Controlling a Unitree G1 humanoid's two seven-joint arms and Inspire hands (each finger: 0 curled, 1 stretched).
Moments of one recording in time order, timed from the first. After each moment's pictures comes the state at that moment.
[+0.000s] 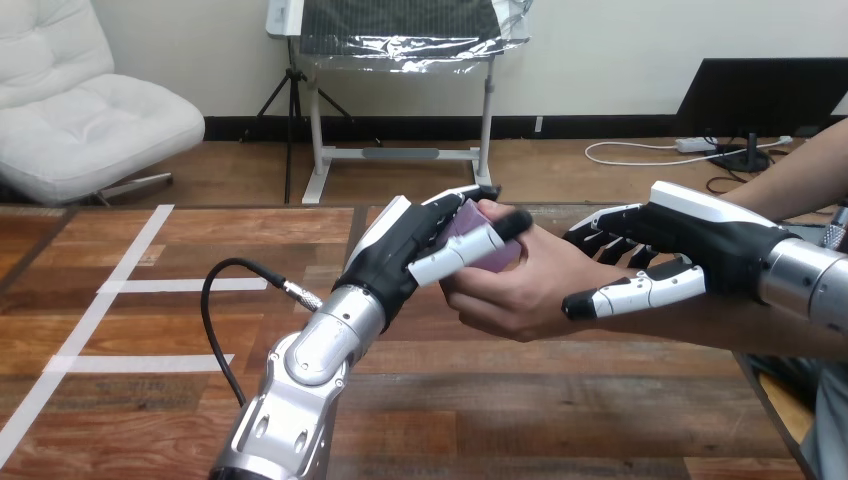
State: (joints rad) left arm -0.43 0.05 -0.18 0.37 0.20 0.07 -0.22; right arm -0.42 -0.75 0.14 0.24 -0.26 -0.11 0.63
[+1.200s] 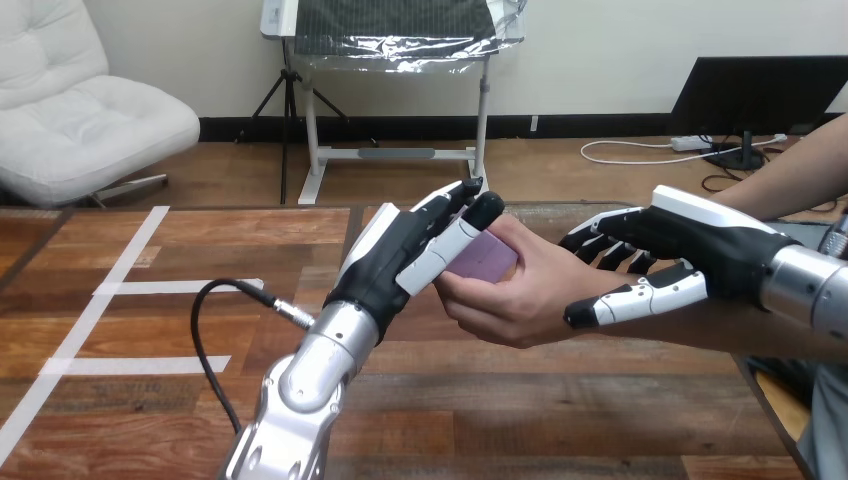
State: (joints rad) left arm -0.35 0.05 -0.18 0.34 0.21 -0.01 -0.15; right arm -0.39 -0.75 0.13 0.24 -0.23 -0.12 0.62
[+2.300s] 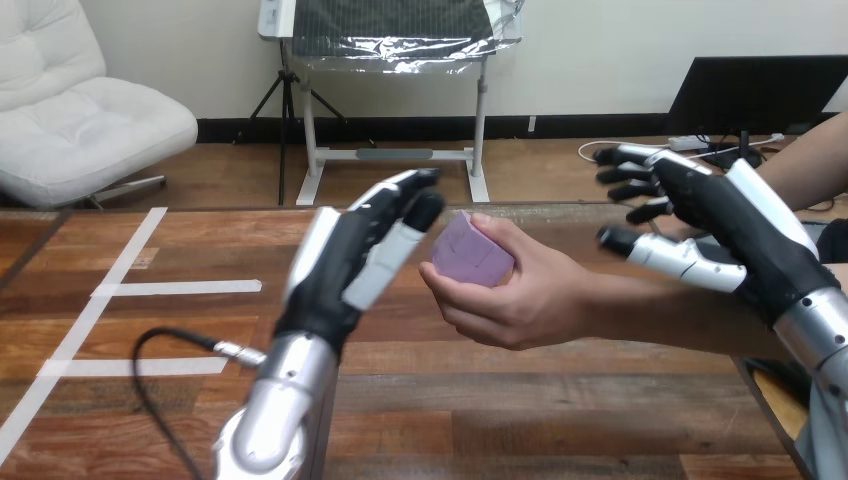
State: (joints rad) left arm -0.12 0.07 -0.13 0.06 0.17 -0.07 -0.07; right arm -0.22 -0.55 -0.06 0.33 -0.01 -0.42 0.32
